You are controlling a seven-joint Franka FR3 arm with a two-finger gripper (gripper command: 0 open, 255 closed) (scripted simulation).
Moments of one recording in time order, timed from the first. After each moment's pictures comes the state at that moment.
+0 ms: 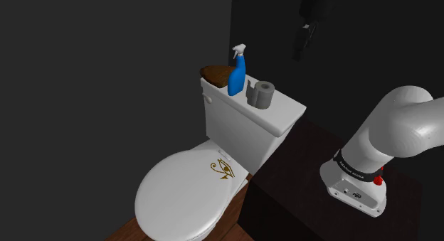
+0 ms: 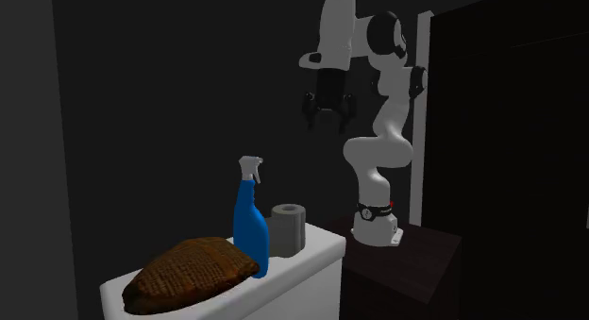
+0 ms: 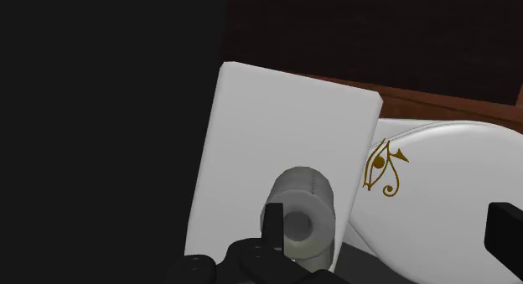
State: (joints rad) arm -0.02 -0.79 0.07 -2.43 -0.07 1.64 -0.15
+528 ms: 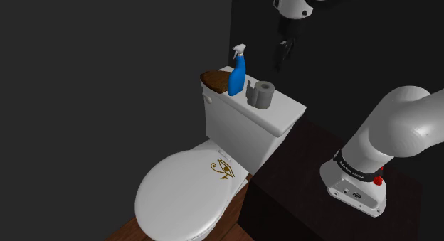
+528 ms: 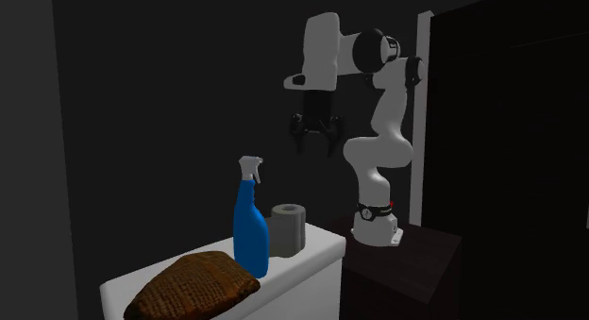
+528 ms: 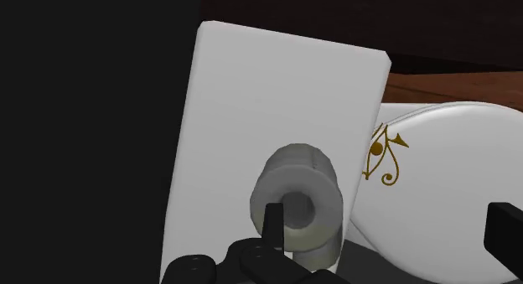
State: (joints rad) arm -0.03 -0.63 0.05 -2.48 -0.05 1.84 -0.14
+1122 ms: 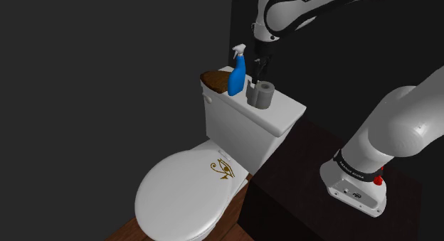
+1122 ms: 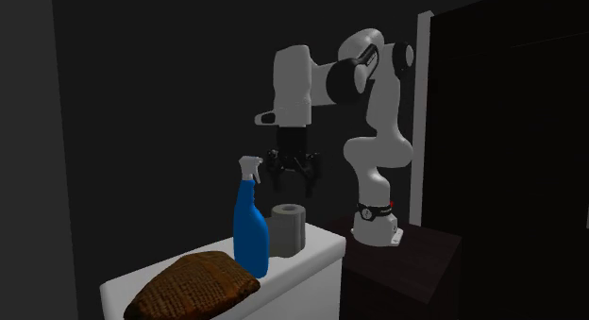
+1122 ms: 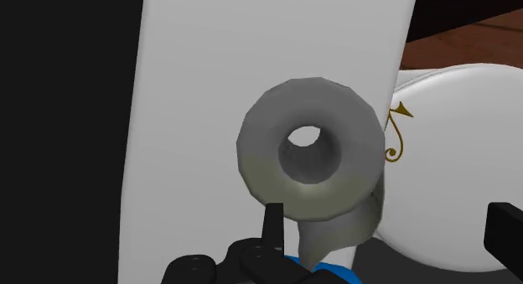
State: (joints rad) arm -0.04 -0.29 0.02 -2.44 -0.01 2.12 -0.15
